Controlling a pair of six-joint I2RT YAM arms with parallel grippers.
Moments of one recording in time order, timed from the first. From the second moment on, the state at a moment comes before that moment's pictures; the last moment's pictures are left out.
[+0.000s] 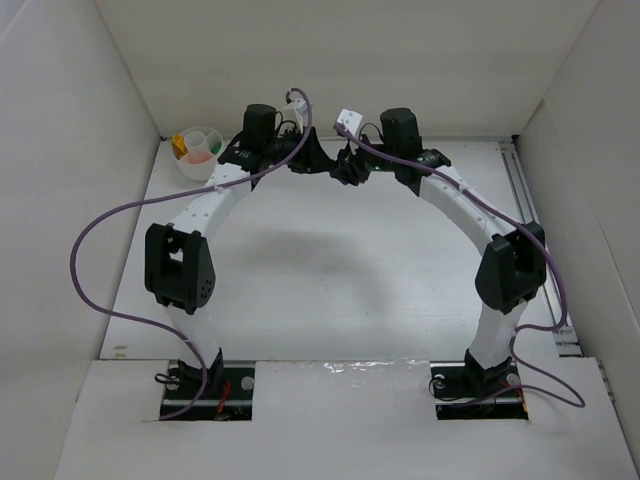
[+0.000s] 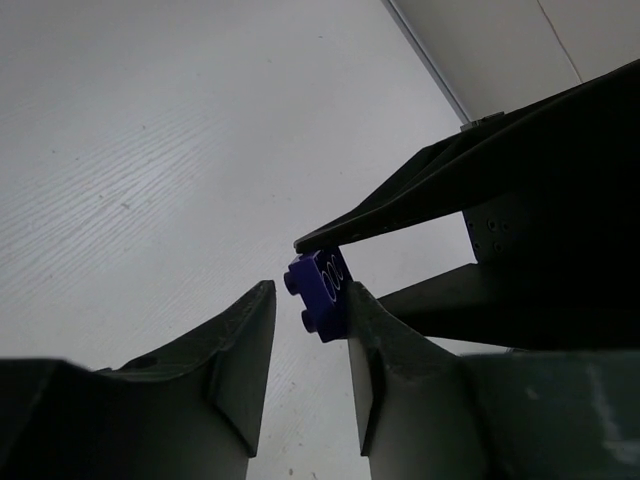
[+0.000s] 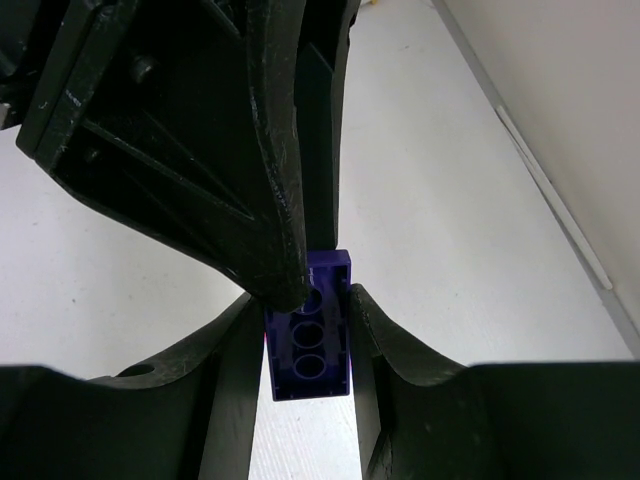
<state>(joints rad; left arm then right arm) -0.33 1.84 1.65 -0.26 0.72 -0.31 0.46 1.86 1.71 -0.30 -0.61 -0.42</state>
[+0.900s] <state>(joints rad) -0.23 1.84 1.71 -0.39 0.34 -0.19 0.39 1.72 1.53 -0.26 -0.55 -0.42</state>
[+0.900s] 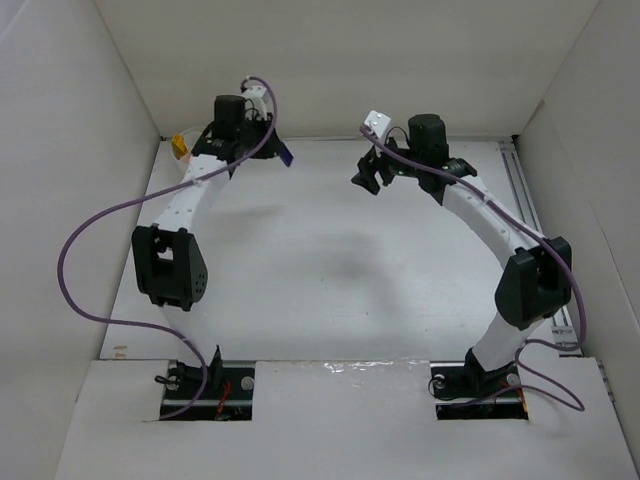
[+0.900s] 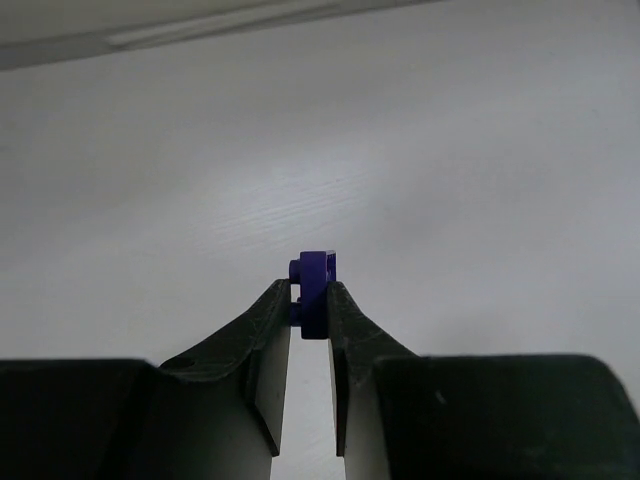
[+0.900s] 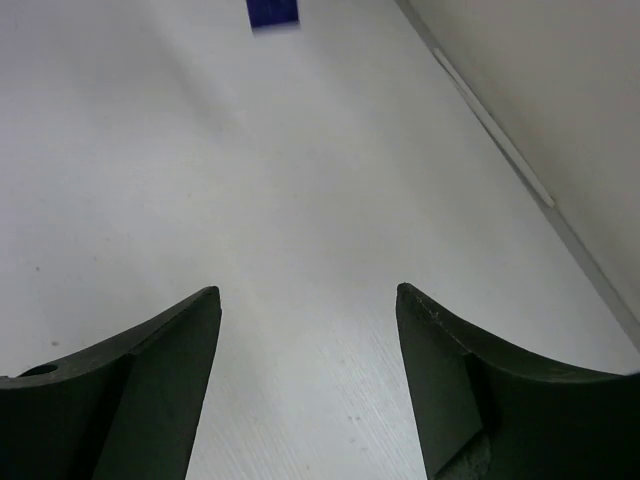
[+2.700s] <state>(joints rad) 0.13 2.33 2.33 -0.52 -0.01 0.10 0.35 1.74 1.54 -0.33 -0.51 -0.40</state>
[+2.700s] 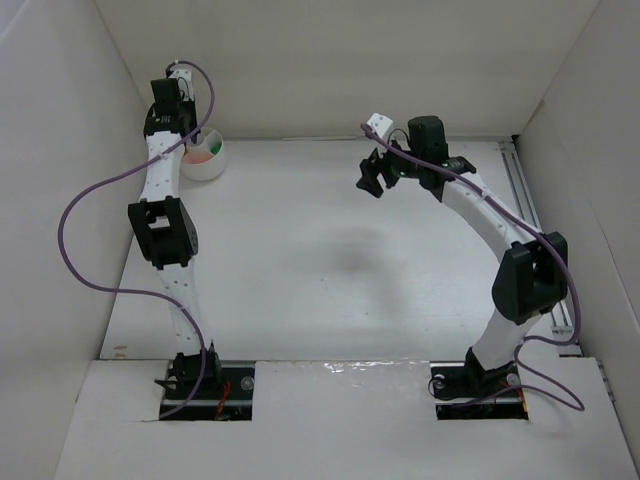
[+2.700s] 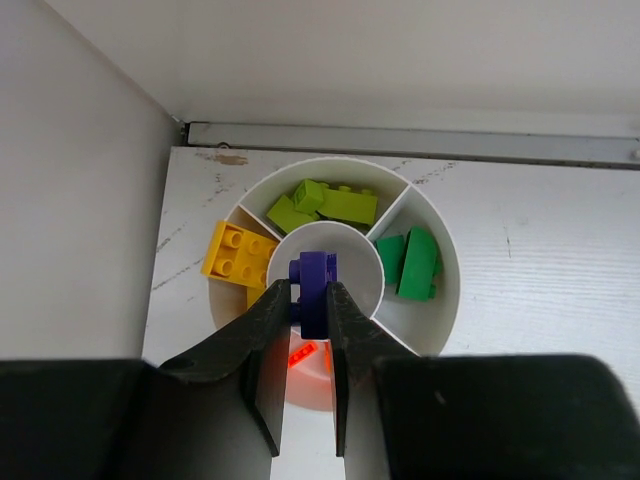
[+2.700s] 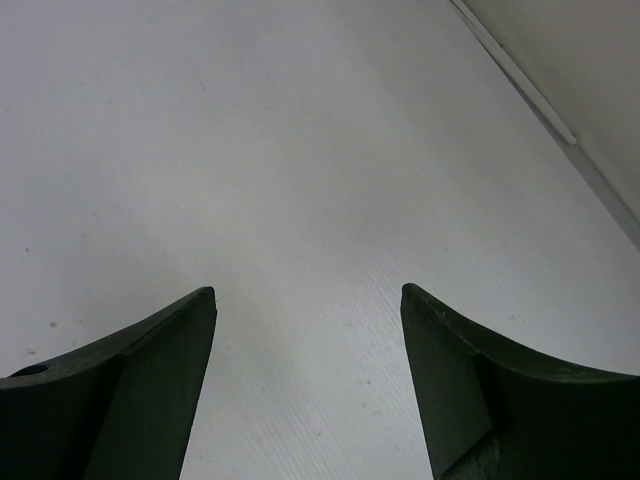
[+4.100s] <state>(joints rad) -0.05 1.83 1.82 -0.43 0.34 0.05 0.16 1.77 1.44 -0.20 -0.47 -0.07</state>
